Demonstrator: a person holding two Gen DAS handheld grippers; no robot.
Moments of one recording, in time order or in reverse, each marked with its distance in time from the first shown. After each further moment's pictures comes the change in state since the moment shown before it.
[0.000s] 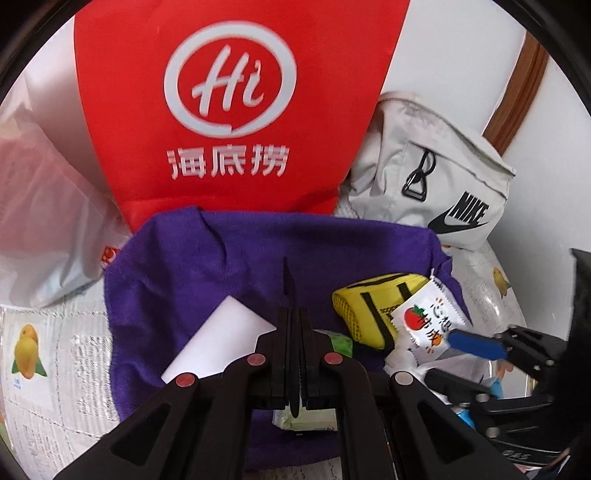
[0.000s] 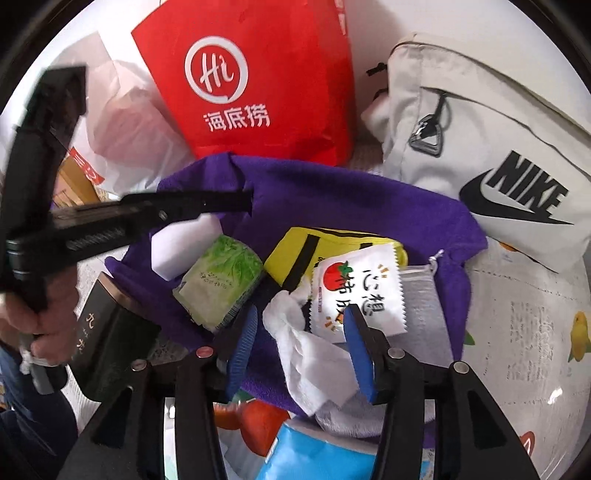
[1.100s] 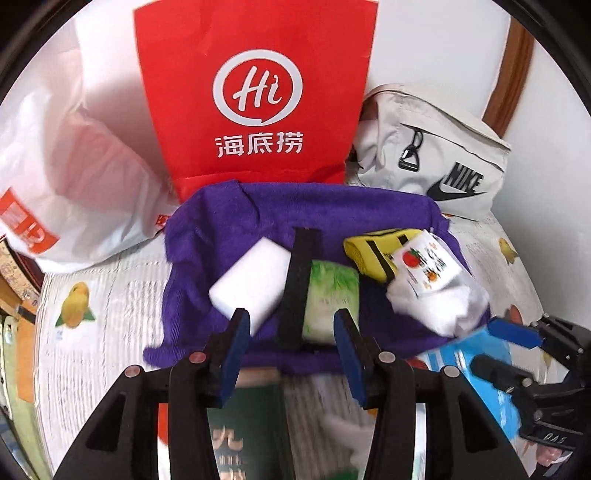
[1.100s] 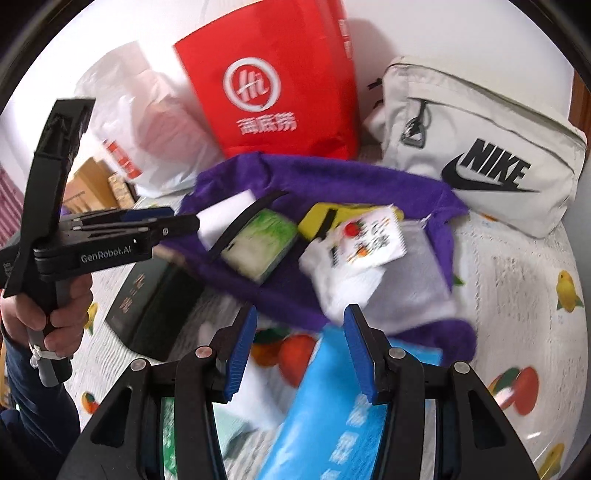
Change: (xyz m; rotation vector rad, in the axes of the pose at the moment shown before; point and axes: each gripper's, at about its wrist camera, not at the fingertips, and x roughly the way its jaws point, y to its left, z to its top) left arm -0.067 -0.008 -0.055 0.030 -0.013 0.118; right arm -0.058 0.032 -0.051 0.018 -0.032 0.034
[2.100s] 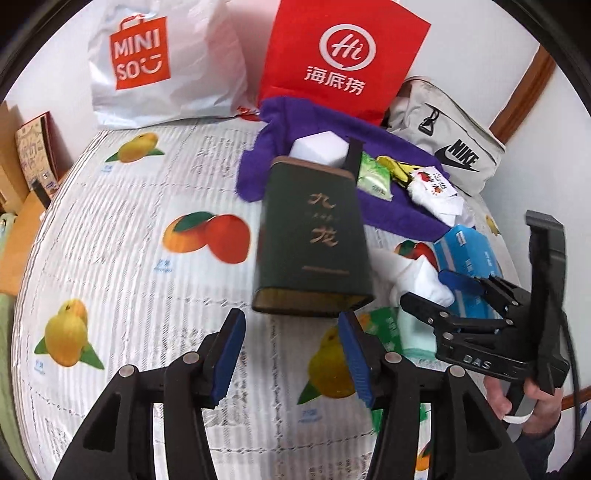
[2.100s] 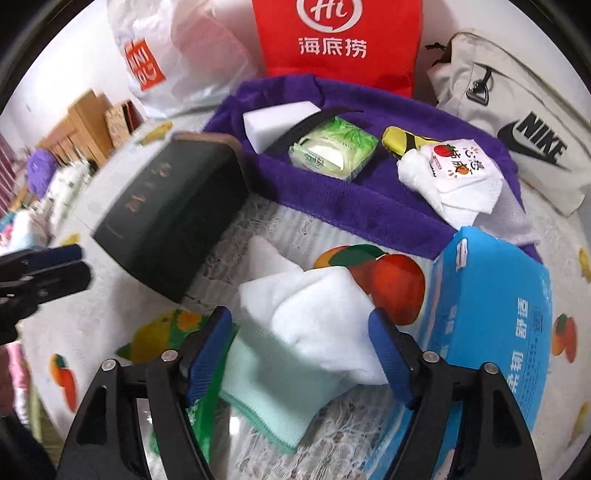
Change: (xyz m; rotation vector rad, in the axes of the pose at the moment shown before) left arm -0.058 0.075 -0.147 -0.208 0.061 -0.070; right arm 0.060 0.087 -0.060 -0.111 0.115 -0.136
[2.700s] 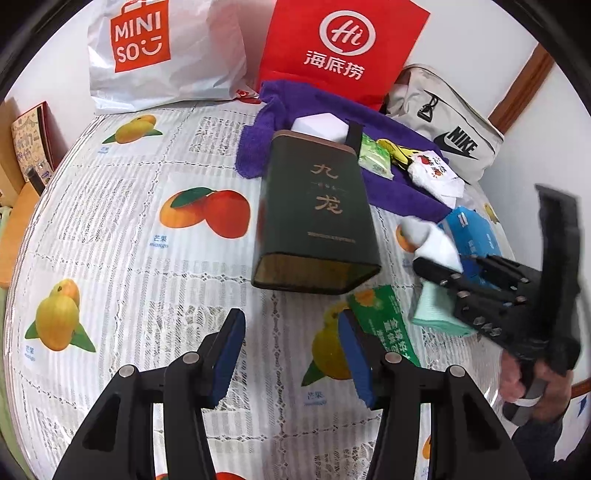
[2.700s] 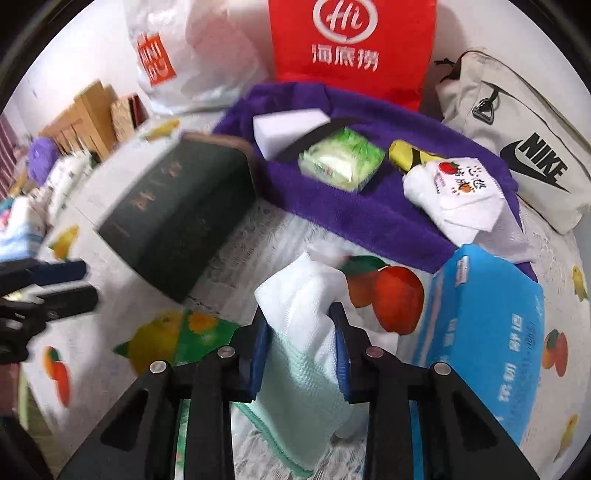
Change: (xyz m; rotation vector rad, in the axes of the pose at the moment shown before) left arm 0.006 0.002 -0.014 0.008 0.035 -0.017; right arm -0.016 -0.001 -0.001 -0.027 -0.029 0.035
